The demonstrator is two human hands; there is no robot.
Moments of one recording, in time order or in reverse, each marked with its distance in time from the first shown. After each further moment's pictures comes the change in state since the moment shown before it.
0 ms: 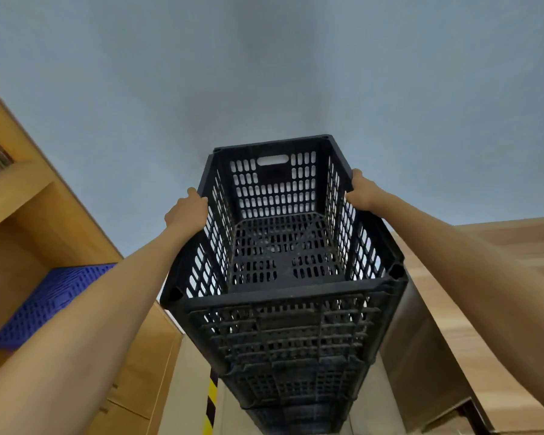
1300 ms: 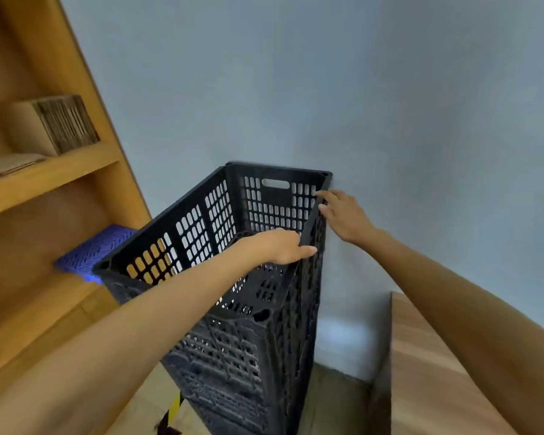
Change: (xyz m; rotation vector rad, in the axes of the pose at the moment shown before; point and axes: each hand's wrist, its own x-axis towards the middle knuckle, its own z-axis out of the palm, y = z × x) left_hand -0.124 0.290 0.001 0.133 -0.473 0.134; right_hand 0.087 0.063 -0.057 -0.205 -0.006 -0.740
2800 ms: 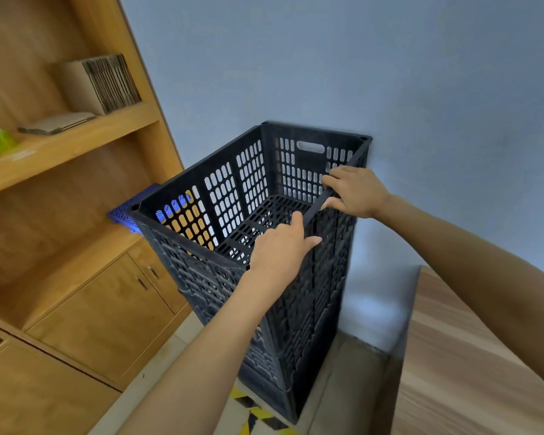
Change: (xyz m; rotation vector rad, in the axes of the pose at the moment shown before) left_hand -0.065 0.024 0.085 0.138 0.505 -0.239; right_hand -0.011 0.001 0.014 -0.456 0.087 -0.682
